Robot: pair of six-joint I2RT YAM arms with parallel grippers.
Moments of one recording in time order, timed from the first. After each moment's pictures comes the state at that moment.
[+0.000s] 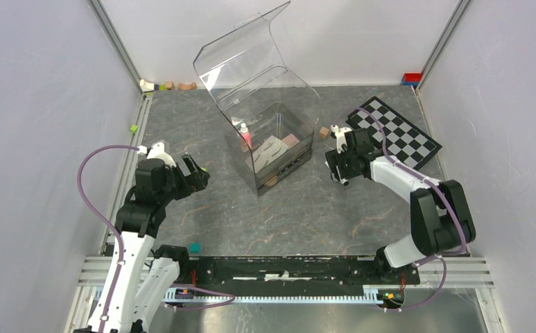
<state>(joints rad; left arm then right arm) -0.11 0.64 0.75 -0.70 0.06 -0.47 0.29 1.48 0.84 -0.35 -0.02 -0.04</state>
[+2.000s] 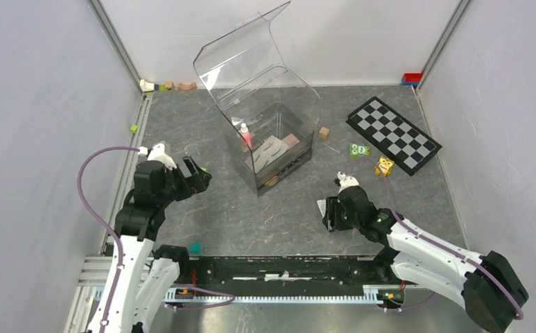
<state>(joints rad) -0.11 0.62 0.75 -0.70 0.10 -0.47 0.71 0.87 0.32 -0.32 0.10 0.55</state>
